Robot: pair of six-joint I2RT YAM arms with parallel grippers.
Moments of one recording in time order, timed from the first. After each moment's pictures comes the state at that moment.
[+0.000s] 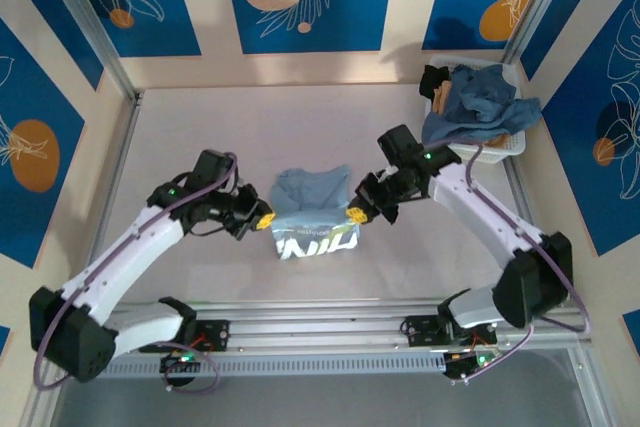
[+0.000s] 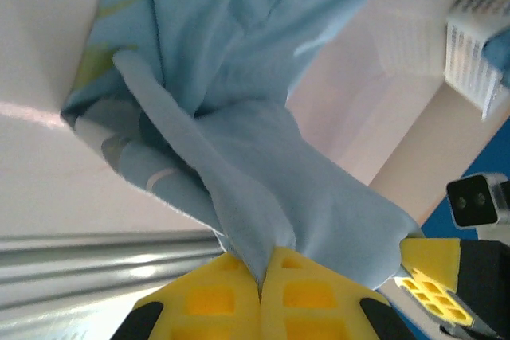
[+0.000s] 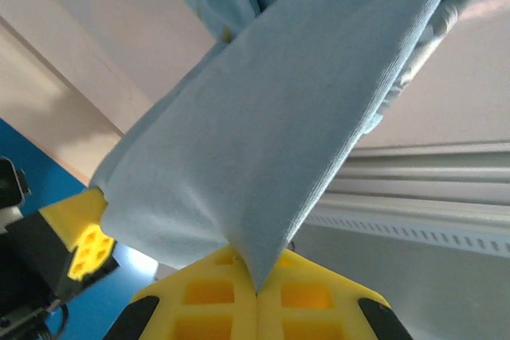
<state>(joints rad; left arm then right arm) -0.46 1.18 1.00 -0.80 0.50 -1.28 0.45 1.45 1.24 -1.06 -0.68 1.17</state>
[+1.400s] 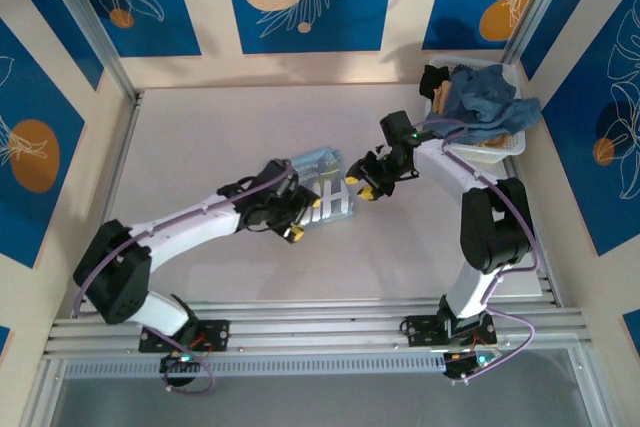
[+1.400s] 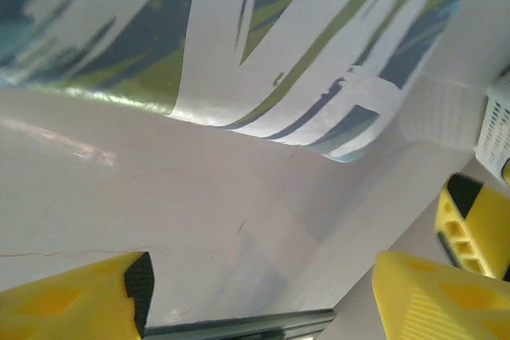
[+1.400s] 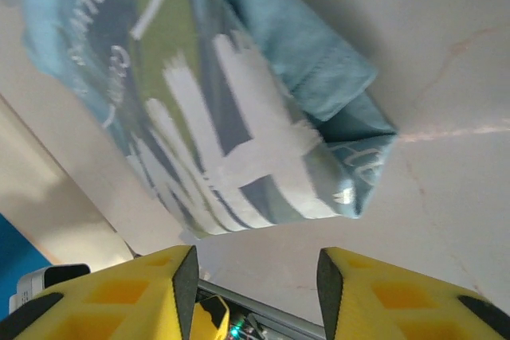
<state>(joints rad) -0.77 1.51 0.97 -0.38 0.20 -1.73 0.31 1.73 1.25 -0.78 -0.59 0.91</state>
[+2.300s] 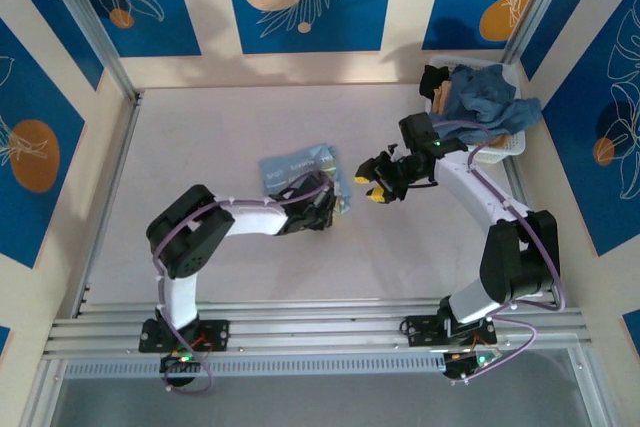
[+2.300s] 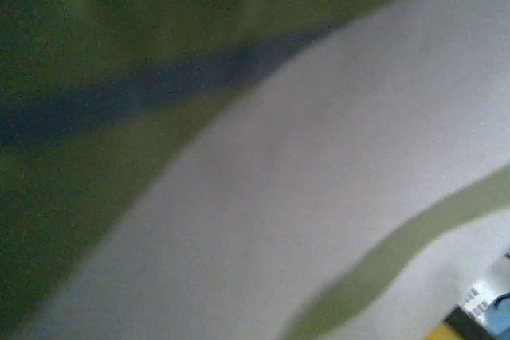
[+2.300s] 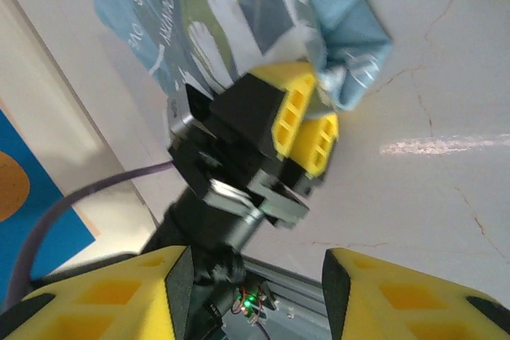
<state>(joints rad) -0.81 1.91 1.02 0.09 -0.05 -2.04 0.27 1.51 1.18 -0.83 -0.65 0.89</state>
